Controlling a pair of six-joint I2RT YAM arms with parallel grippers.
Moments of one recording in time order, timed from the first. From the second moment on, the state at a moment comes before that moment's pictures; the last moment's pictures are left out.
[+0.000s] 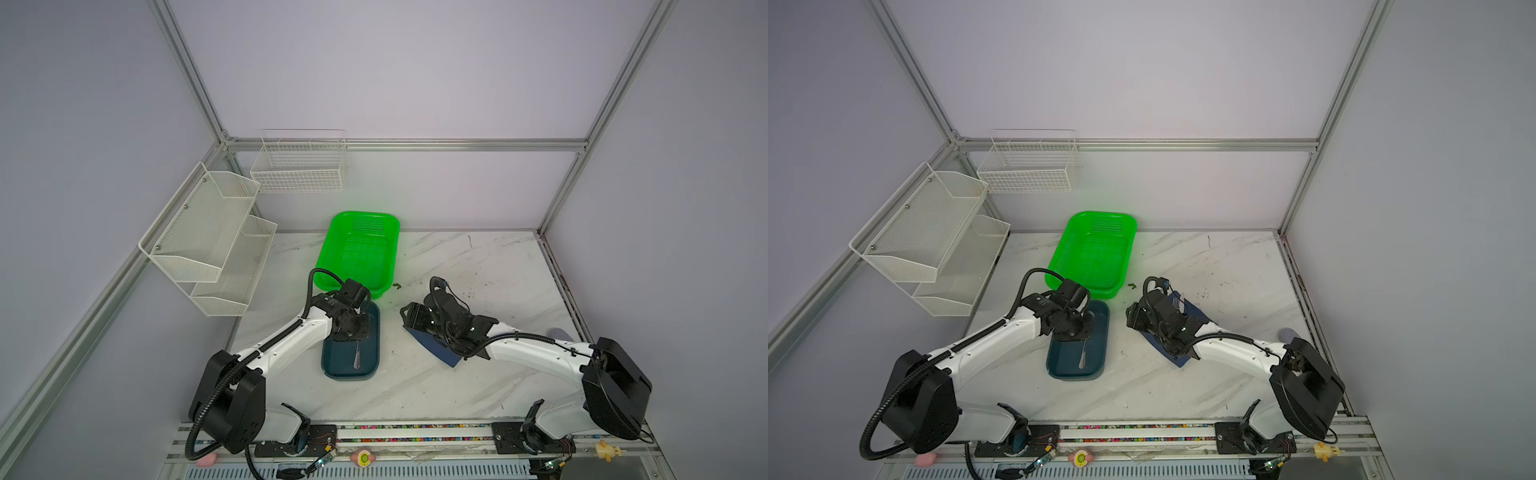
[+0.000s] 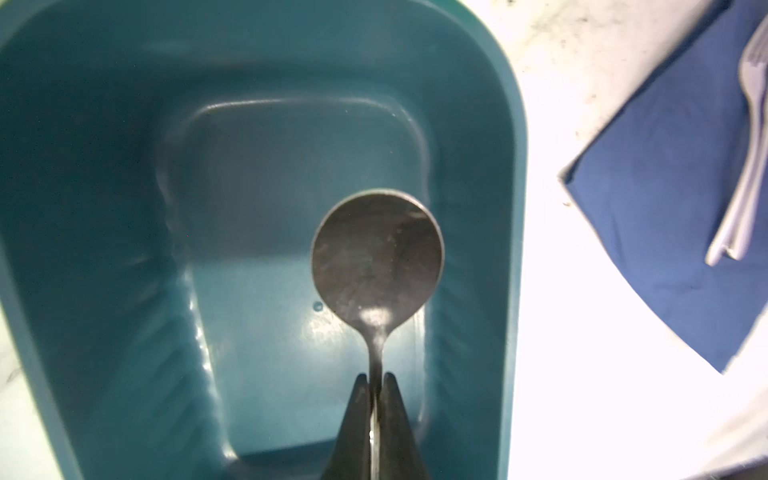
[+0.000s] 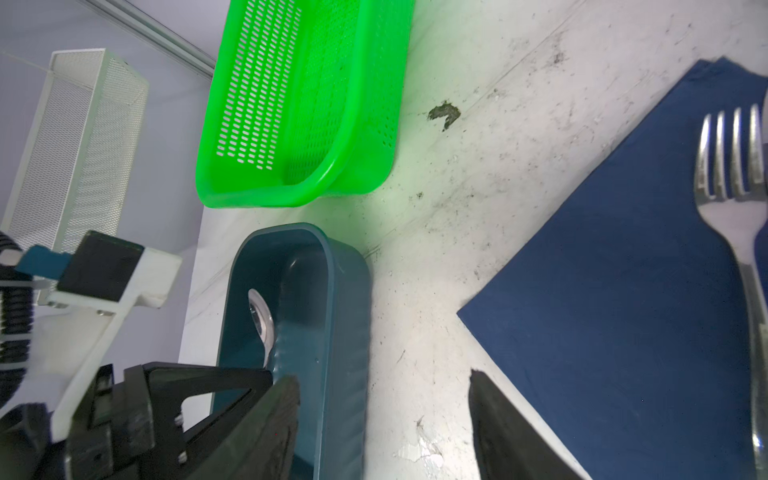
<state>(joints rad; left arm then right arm) -0.50 1.39 0.98 -0.83 0.02 -0.50 0.88 1.45 0.89 -0.08 0.13 0.98</state>
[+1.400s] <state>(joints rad) -0.68 1.78 1.43 -0.74 0.30 -0.50 0.68 1.14 0.72 -0.14 0.11 0.94</state>
